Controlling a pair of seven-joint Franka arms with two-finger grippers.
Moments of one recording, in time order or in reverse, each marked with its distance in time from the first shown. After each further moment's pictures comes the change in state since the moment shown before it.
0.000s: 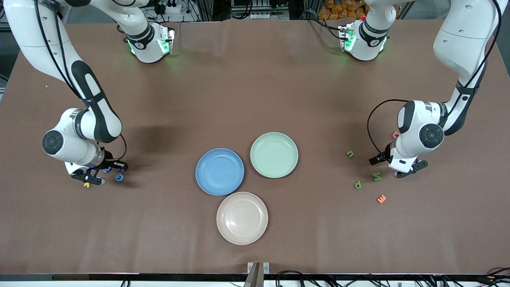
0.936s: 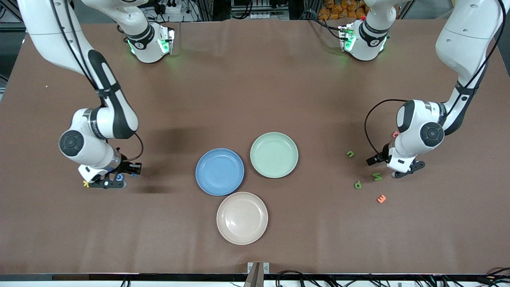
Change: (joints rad) left arm 0.080 0.007 -0.093 -0.009 0.000 0.034 0.007; right arm 0.157 -0.045 0.015 0.092 -0.079 -0.079 -0.027
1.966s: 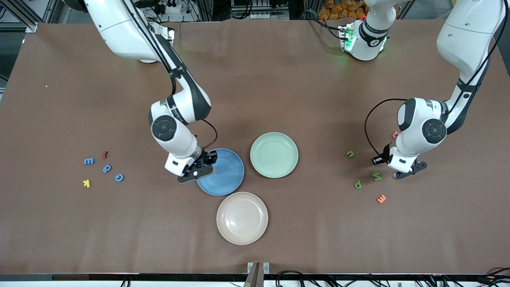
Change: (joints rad) left arm 0.013 -0.035 -0.034 0.003 0.000 0.018 0.001; right arm 0.392 0.101 0.007 0.194 0.119 0.004 0.022
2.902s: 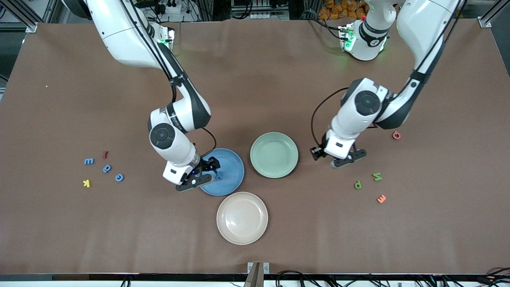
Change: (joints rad) left arm -0.208 -0.053 -0.230 0.095 0.000 -0.005 -0.424; right arm 0.002 0.055 -0.050 0.082 0.011 -0.010 -0.044
